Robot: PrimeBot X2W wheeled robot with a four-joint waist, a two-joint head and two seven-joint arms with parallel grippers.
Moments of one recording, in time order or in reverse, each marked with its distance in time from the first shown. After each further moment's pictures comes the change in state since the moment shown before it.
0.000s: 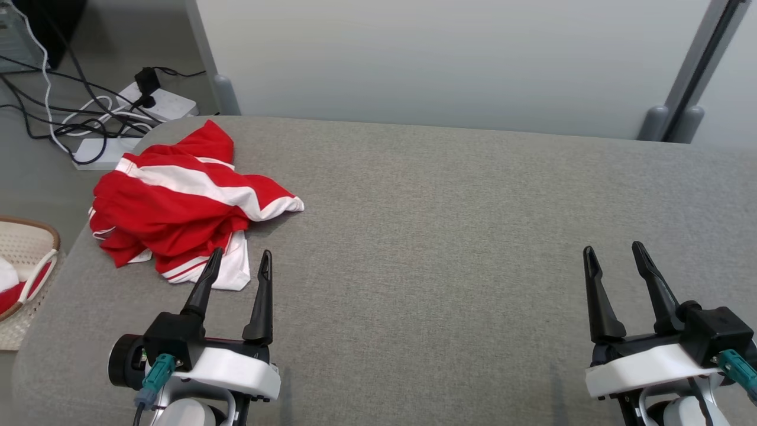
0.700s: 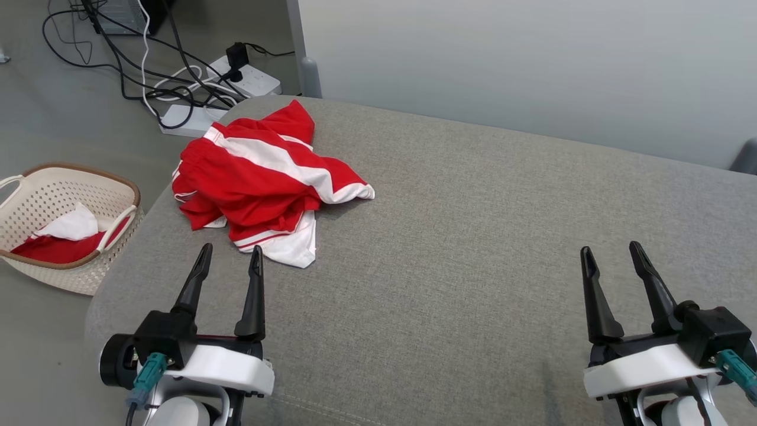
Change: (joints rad) left arm 0.000 0.000 0.020 -0.015 0.000 0.005 0.000; right arm 0.000 0.000 0.007 -0.003 0.002 0.000 0.000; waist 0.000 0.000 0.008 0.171
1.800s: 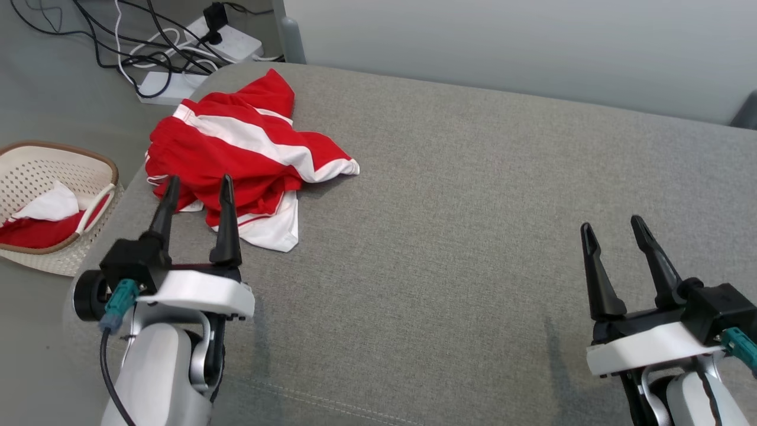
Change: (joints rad) left arm -0.197 -0.006 0.064 0.113 -0.009 0.010 -0.003; right arm -0.047 -0.036 0.027 -0.007 0.006 0.000 0.000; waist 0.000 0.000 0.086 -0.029
